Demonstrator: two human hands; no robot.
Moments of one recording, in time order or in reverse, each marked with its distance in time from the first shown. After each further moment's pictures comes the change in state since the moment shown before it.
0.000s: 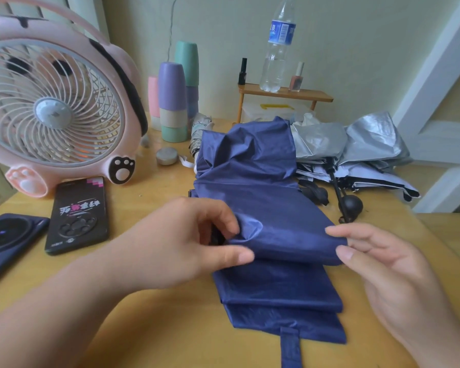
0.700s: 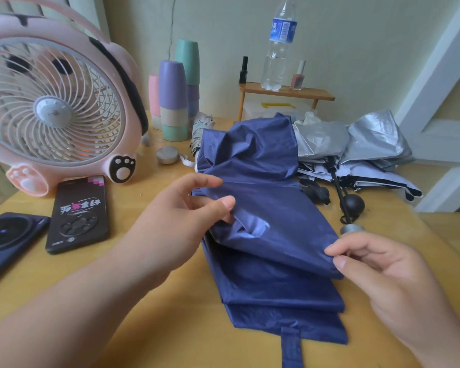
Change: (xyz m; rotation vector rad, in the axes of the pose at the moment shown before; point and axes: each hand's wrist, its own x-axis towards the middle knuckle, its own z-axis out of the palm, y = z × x) left_hand 0.007 0.009 0.014 -0.641 0.315 -0.364; right_hand -0.003 -0.005 0.001 -0.164 -0.006 0.000
